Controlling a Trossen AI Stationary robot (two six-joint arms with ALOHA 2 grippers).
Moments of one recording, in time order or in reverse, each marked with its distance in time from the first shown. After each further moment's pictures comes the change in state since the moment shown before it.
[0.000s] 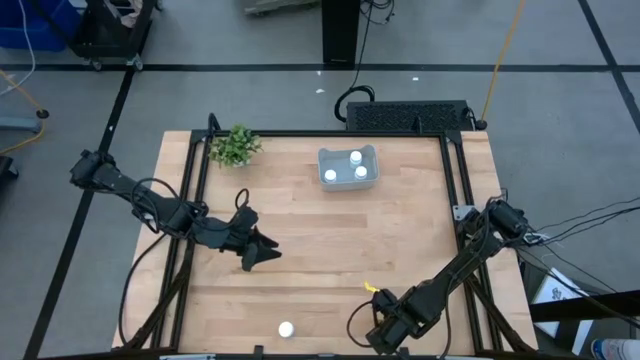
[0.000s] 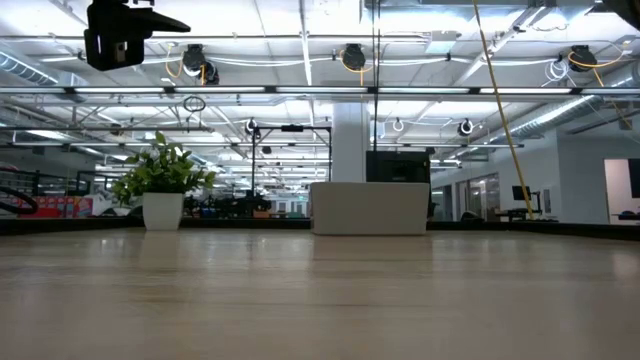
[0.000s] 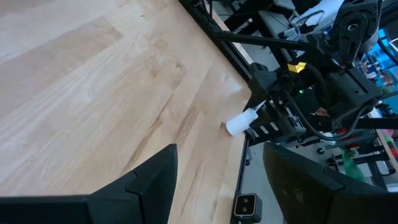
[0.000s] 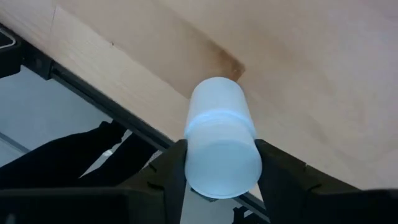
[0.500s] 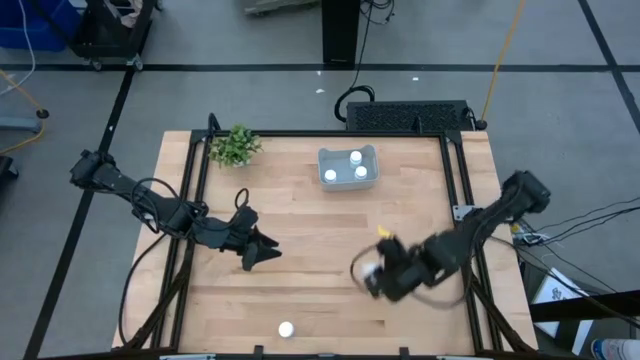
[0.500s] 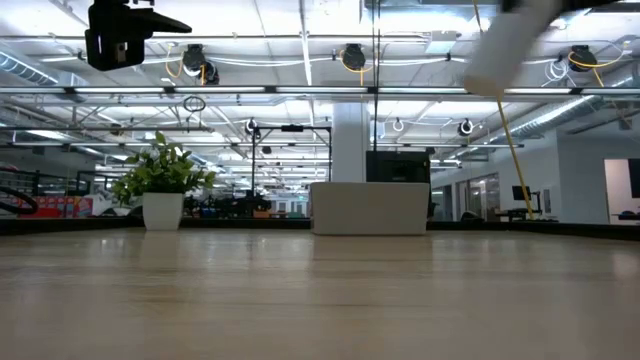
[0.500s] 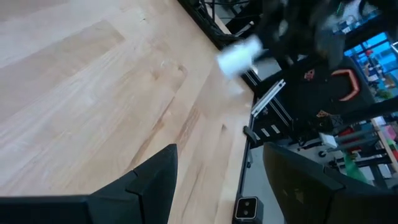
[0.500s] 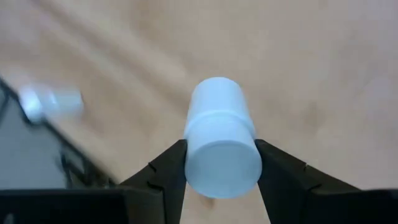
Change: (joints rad) left arm 0.001 0.000 0.000 0.000 -0.014 -0.002; right arm -0.189 -0.330 0.000 -0.244 0.411 -0.174
